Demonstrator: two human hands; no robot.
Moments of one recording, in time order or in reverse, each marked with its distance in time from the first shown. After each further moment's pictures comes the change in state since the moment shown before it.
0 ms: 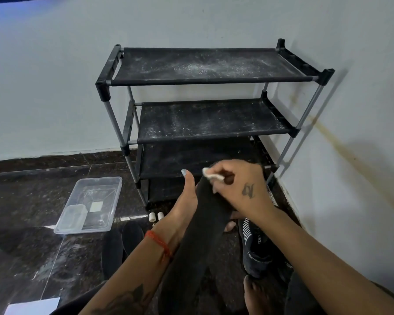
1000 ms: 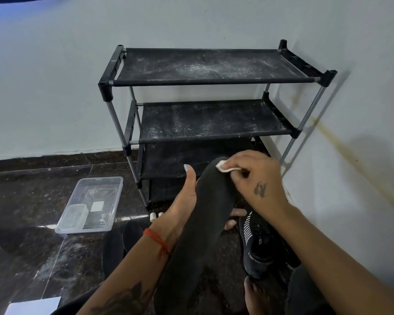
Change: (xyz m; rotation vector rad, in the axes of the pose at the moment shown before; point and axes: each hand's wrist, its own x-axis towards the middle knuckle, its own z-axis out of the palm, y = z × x) left_hand 0.002 0.004 -0.005 -0.034 -0.114 -0.049; right_hand 0.006 0.017 -0.013 -0.201 0.184 -0.186
